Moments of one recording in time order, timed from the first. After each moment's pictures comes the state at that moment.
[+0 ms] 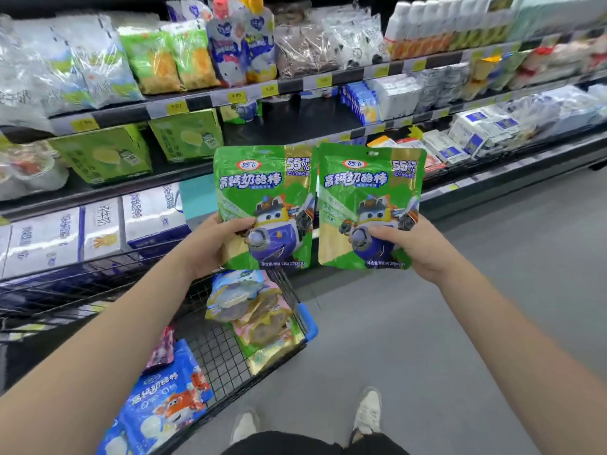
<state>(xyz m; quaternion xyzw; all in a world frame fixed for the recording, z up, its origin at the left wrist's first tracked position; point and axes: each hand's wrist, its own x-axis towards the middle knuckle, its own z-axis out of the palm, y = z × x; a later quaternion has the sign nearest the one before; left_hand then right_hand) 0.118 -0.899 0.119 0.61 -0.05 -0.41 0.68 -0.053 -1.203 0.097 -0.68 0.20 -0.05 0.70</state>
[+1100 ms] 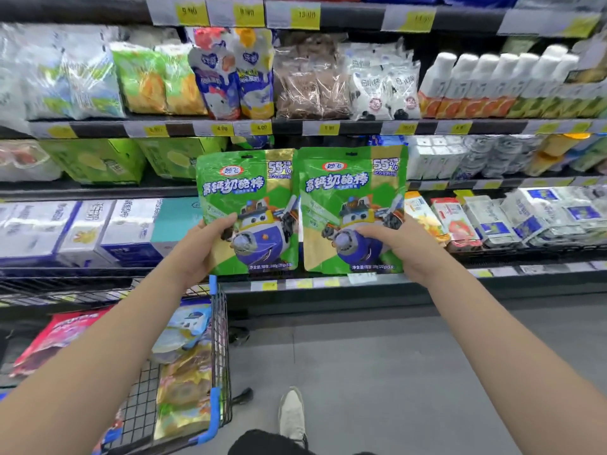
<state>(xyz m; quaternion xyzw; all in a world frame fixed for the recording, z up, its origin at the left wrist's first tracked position) 0.201 -1.081 0.098 0.62 0.12 -0.24 0.74 0.130 -1.422 0.111 -0.71 0.16 0.07 0.69</state>
